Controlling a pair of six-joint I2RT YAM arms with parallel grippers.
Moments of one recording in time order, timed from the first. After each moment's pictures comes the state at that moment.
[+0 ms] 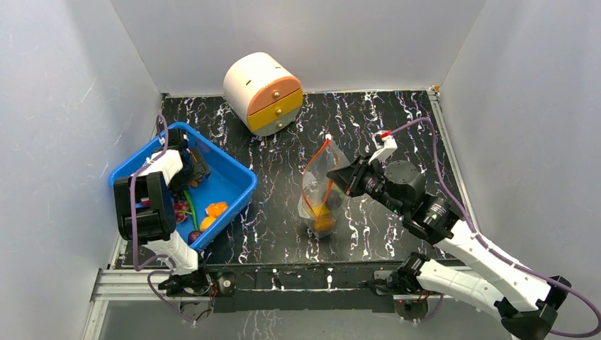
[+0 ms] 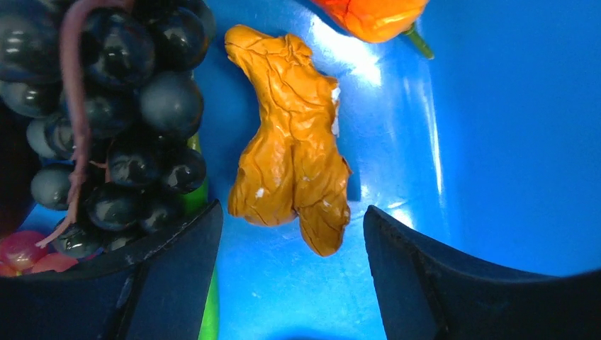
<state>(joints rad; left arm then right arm) 0.17 1.66 1.02 -0.53 -0.12 -0.37 0.81 0.78 0.87 -0.29 0.09 0.68</state>
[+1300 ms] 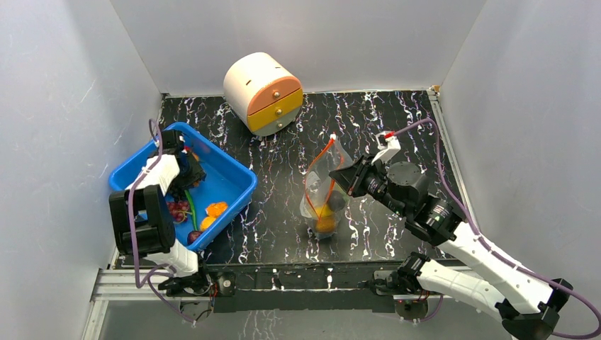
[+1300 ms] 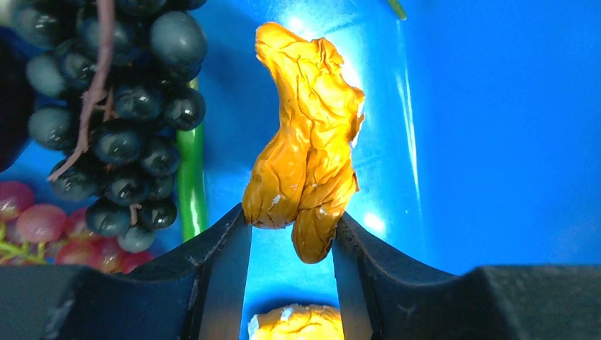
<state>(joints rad) 0.18 1.59 0.98 -0.57 -0.05 -0.43 0.81 0.75 0.87 -0.30 0.11 0.69</state>
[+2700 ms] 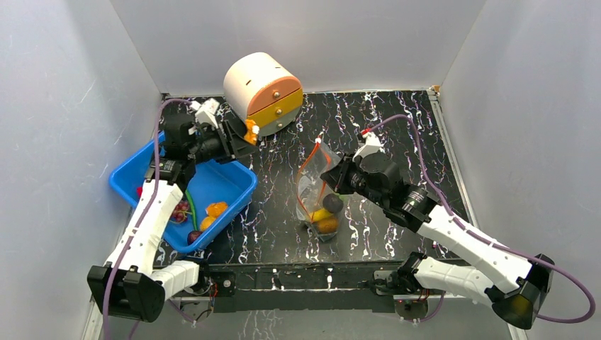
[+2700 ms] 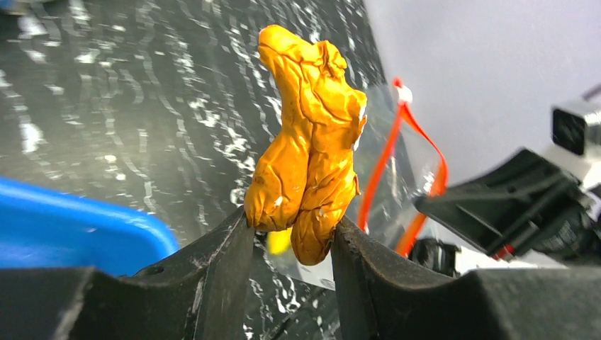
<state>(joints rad) -0.12 1.11 1.06 -0.45 0.61 -0.54 0.81 0.94 0.89 -0.33 0.13 0.71</state>
